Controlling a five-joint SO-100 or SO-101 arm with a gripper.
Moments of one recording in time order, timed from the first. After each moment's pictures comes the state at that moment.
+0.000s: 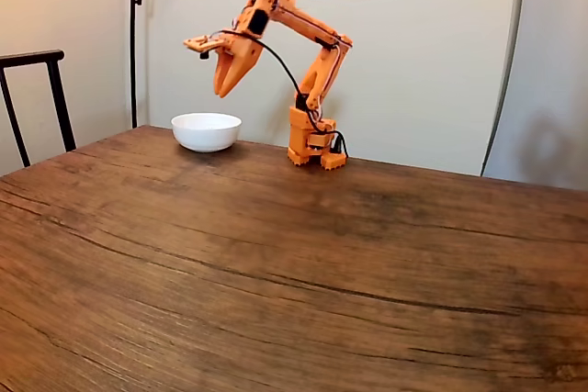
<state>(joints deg) 47.4 120.1 99.4 84.7 115.3</state>
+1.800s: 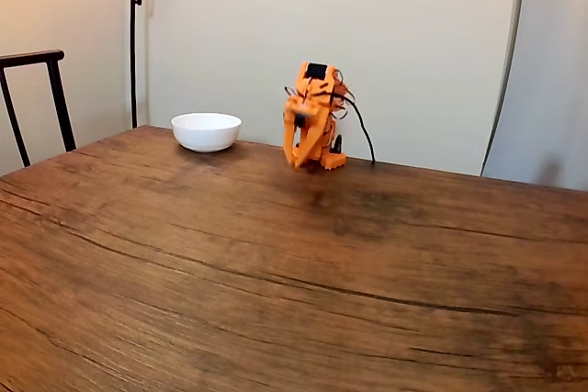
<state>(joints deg) 8.4 189.8 176.7 63.5 104.0</state>
